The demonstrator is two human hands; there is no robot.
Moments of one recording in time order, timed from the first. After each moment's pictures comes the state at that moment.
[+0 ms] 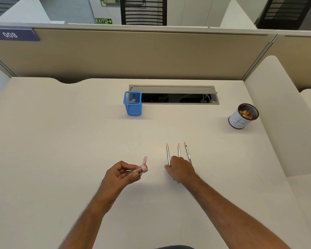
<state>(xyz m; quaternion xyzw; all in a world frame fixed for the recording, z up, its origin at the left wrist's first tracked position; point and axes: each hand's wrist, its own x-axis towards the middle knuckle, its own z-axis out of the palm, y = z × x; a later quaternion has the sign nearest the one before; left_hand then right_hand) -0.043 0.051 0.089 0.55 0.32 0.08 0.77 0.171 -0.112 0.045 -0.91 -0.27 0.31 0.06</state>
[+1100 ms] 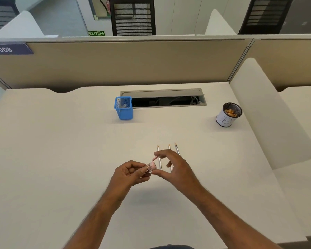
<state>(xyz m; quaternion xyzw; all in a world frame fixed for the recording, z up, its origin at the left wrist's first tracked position) -0.008 0.003 0.120 0.55 0.32 0.06 0.77 0.134 -0.168 0.130 -0.78 -0.37 0.17 0.47</state>
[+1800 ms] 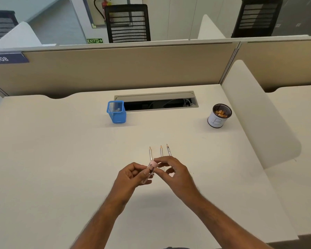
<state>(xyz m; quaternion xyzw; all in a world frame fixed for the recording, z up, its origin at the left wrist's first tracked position) 0.010 -0.045 0.141 0.57 0.31 0.07 0.75 0.134 -0.202 0.126 -0.74 -0.27 0.21 0.58</state>
